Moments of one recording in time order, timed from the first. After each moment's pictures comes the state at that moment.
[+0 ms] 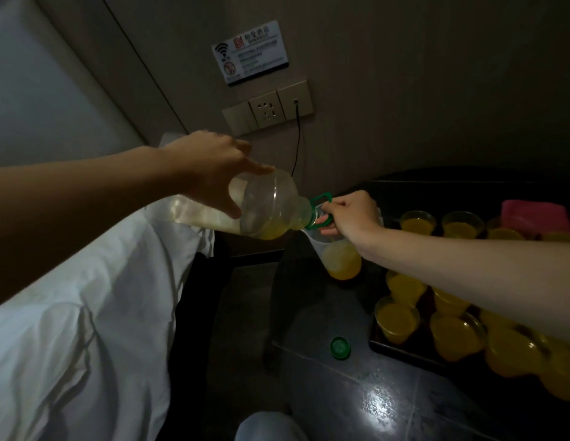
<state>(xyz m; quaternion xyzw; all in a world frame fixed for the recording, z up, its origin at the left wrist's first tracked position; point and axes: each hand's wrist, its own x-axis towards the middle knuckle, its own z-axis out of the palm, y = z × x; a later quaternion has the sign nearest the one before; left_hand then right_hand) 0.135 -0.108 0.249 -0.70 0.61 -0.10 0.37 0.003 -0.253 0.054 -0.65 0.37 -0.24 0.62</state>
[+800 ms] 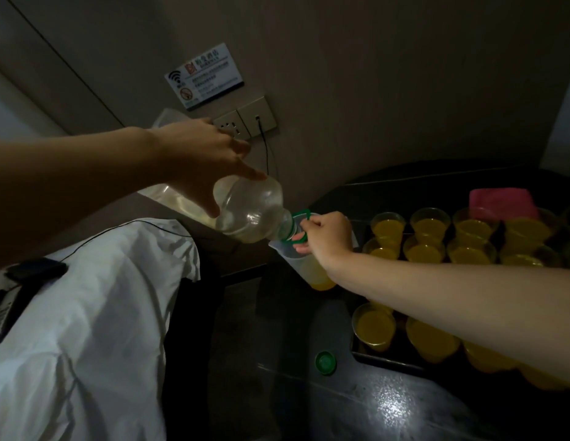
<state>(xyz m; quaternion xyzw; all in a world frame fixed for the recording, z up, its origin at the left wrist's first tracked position) 0.080 -0.183 0.280 -0.56 0.62 -0.14 0.53 0.003 -0.256 0.031 -0.56 0.41 -0.27 0.67</state>
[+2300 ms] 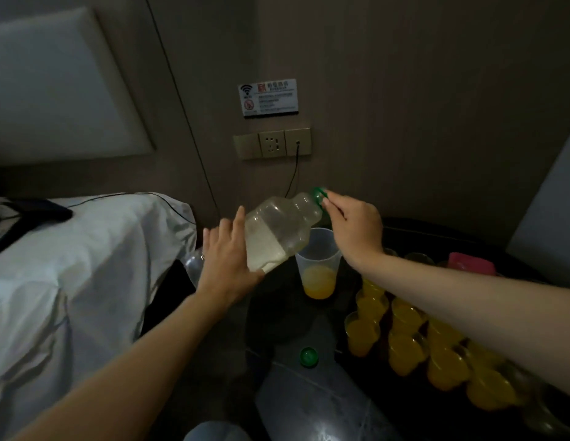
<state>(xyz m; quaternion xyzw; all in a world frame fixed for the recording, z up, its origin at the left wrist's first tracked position) 0.061 -0.020 0.113 -0.89 0.40 -0.10 -0.18 -0.056 -0.218 0.118 -0.82 0.23 -0.44 0.28</state>
